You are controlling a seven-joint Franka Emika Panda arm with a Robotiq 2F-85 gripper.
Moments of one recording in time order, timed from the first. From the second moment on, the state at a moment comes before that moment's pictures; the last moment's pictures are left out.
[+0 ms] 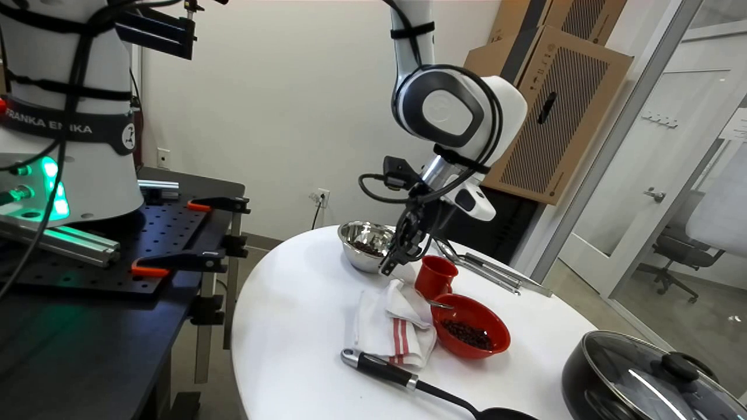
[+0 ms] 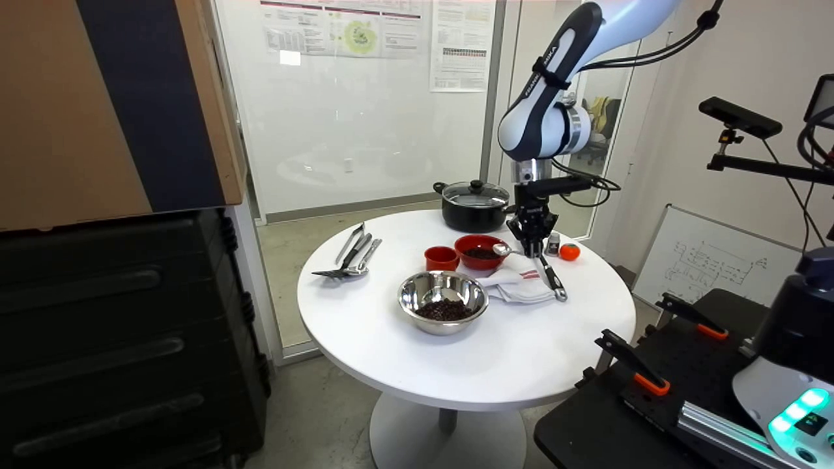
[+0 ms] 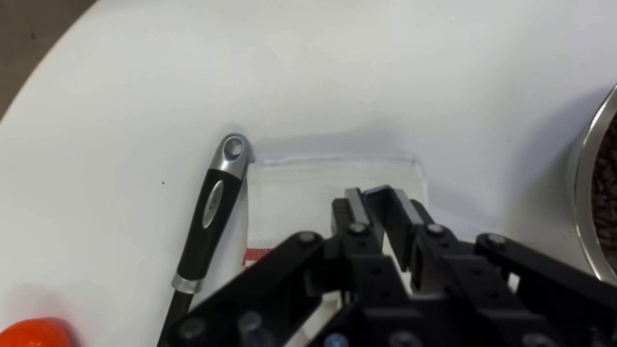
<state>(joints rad) -0.05 0.48 -0.09 -2.18 0.04 2.40 0.08</state>
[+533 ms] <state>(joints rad) -0.08 0.51 -0.08 -1.98 0.06 2.08 0.05</state>
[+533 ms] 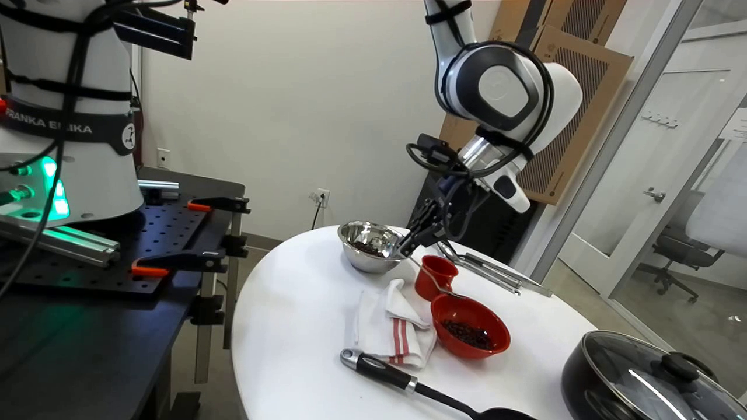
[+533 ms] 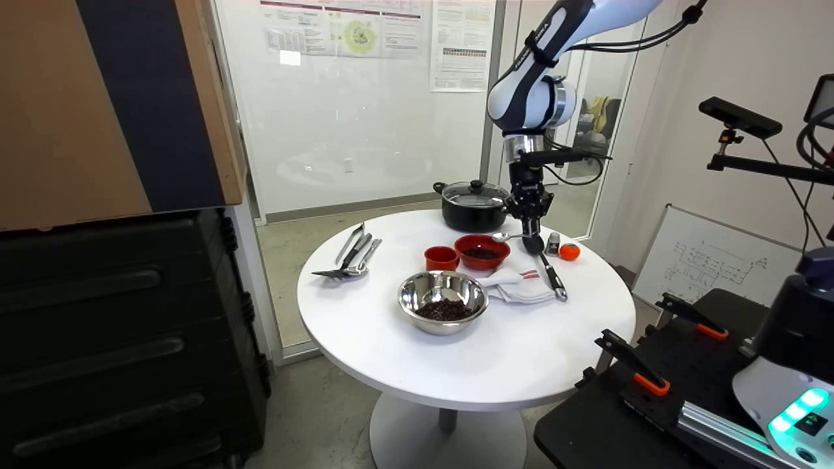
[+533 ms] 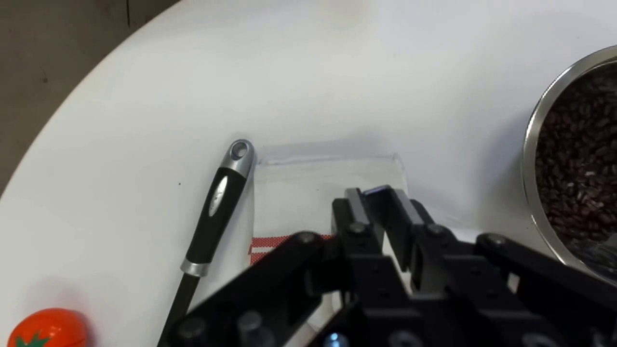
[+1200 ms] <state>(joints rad) -0.12 0.79 -0.07 -1.65 0.08 1.91 0.05</state>
